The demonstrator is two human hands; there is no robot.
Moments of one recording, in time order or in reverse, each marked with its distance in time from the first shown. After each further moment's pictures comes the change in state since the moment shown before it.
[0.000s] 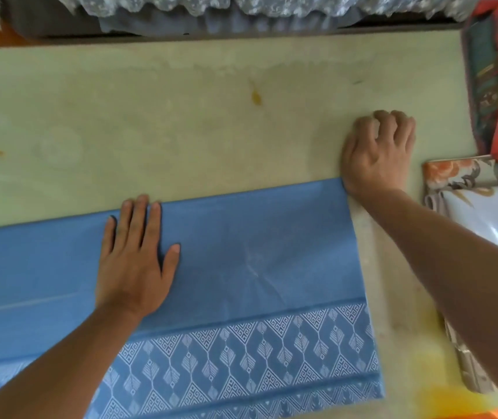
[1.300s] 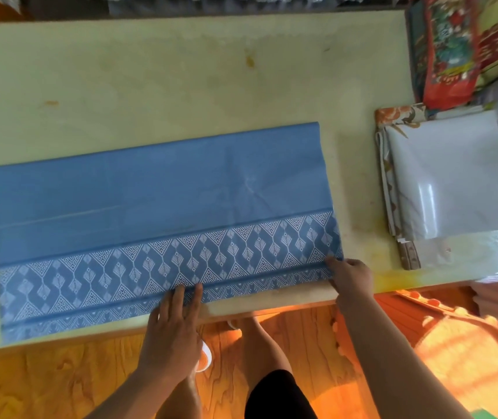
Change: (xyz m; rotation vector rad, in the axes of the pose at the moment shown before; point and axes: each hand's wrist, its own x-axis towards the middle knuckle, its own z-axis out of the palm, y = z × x) left_hand -0.268 0.046 -0.036 -0.066 -0.560 0.084; right_hand -0.284 -0.039 -0.197 0.719 -0.643 1.508
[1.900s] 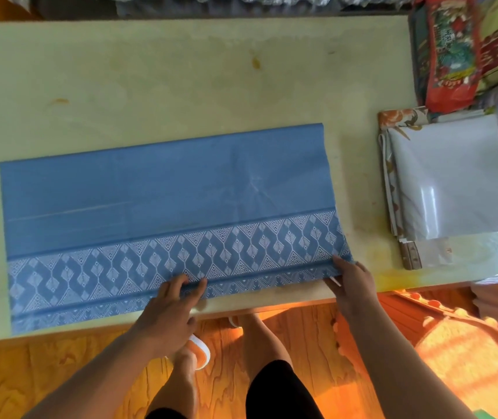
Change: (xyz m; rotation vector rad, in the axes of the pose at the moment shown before) left_hand 0.018 -0.026 -0.031 -0.166 -0.209 0.100; right_hand -0.010 0.007 -0.010 0.450 -0.212 0.100
